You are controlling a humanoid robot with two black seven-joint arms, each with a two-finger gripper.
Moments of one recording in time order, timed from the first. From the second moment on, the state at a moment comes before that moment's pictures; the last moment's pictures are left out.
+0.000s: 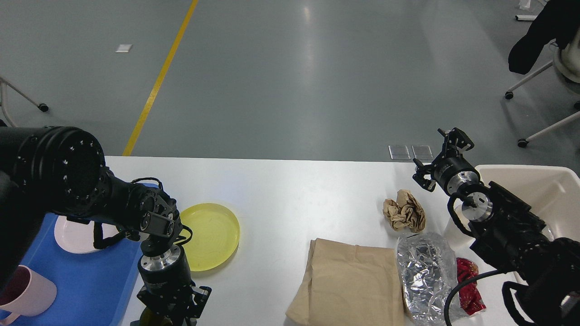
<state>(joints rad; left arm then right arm) -1.56 0.00 1.36 -1.18 0.08 -0.77 -0.20 0.84 -0.11 0.60 0.08 0.07 0.34 0.14</state>
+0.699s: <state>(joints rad) -1.58 0.01 1.40 -1.19 0.08 -0.81 -0.20 0.84 -0.11 0.60 0.08 0.07 0.34 0.14</state>
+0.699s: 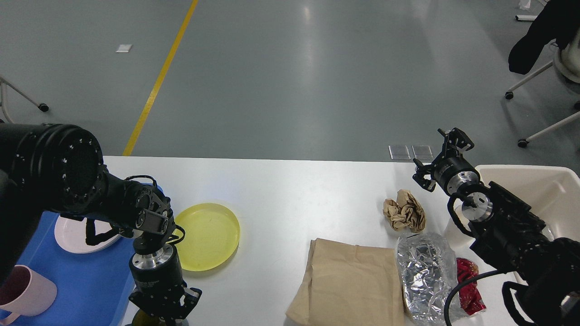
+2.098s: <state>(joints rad) -1.57 0.31 1.51 -0.85 0.08 -0.96 -0.22 0.84 -0.11 0.60 0.08 0.07 0.34 0.14</state>
